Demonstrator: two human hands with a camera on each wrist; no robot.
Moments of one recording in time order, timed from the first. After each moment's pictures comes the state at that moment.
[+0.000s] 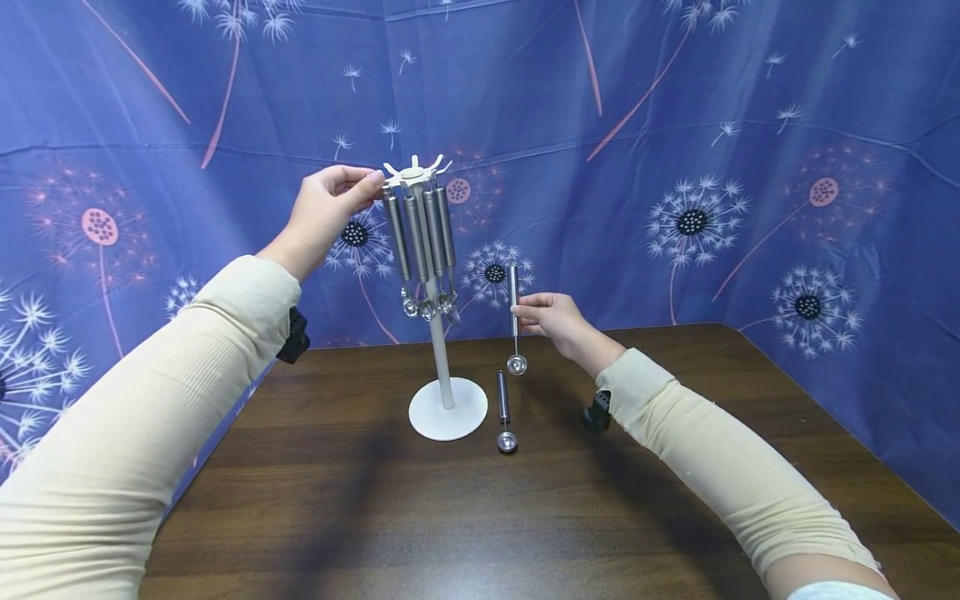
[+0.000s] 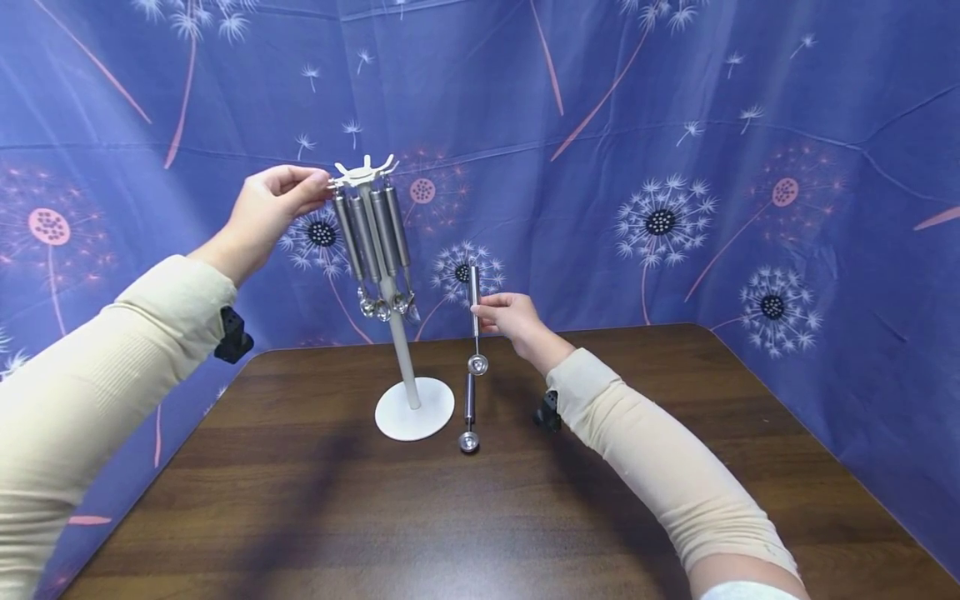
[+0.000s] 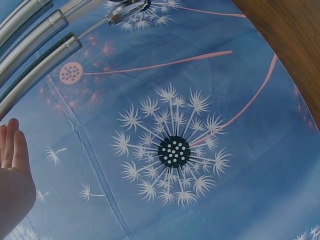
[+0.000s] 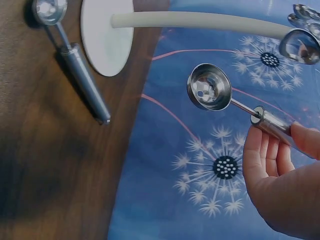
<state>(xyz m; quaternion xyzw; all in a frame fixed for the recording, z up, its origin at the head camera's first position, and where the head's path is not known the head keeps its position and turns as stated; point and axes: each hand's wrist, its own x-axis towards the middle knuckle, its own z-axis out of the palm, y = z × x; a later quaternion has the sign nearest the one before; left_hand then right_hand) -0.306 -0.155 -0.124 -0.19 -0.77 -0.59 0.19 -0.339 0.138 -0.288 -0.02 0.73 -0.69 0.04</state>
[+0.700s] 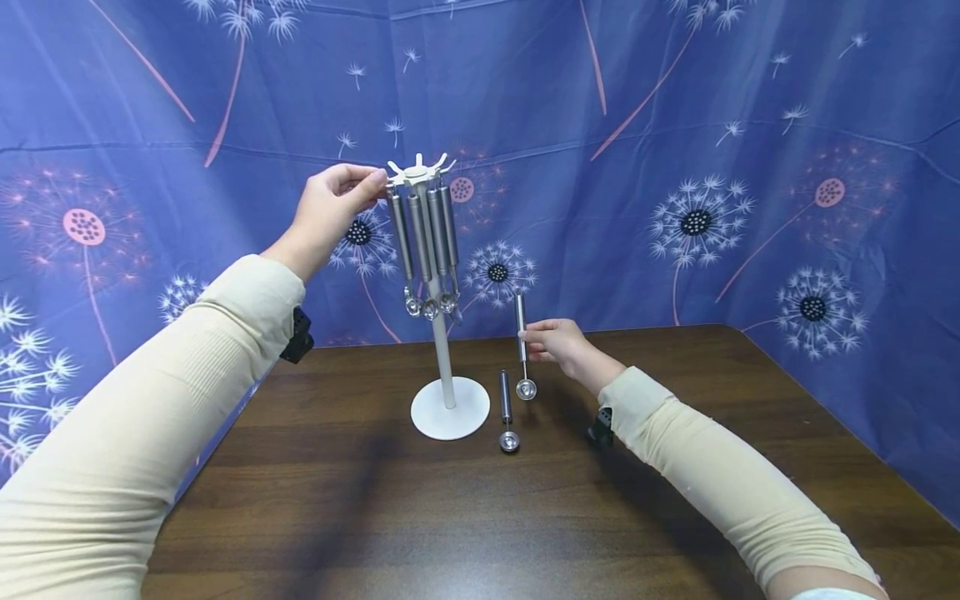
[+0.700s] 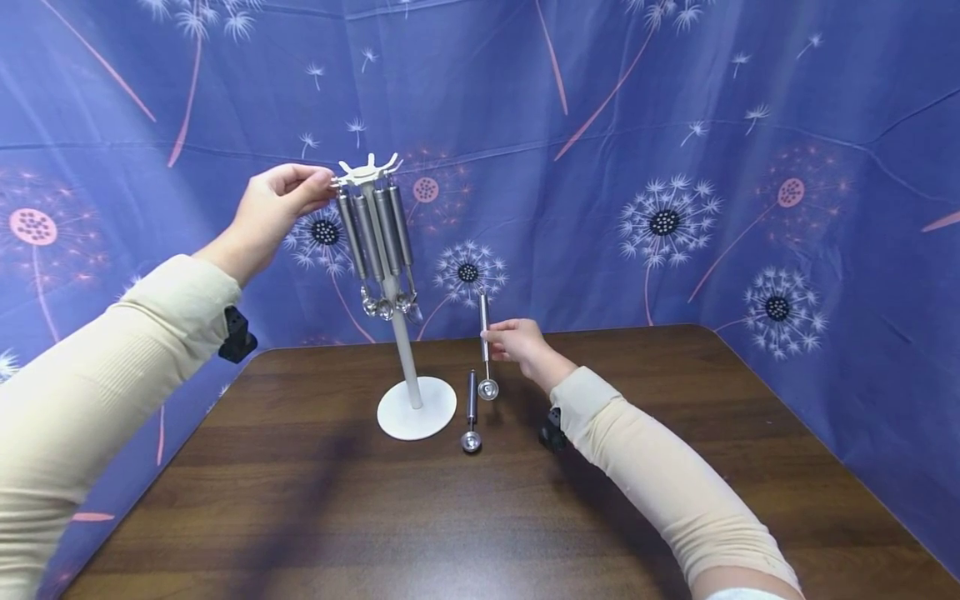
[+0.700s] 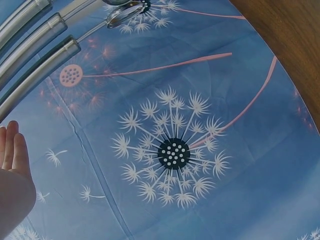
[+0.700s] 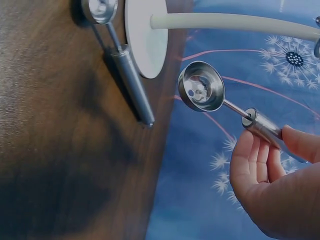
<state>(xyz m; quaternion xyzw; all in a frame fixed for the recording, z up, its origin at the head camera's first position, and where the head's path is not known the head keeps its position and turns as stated) -0.307 -0.155 -0.127 -0.19 -0.76 -0.59 0.20 -0.340 0.144 -0.327 0.02 0.73 -0.68 0.08</state>
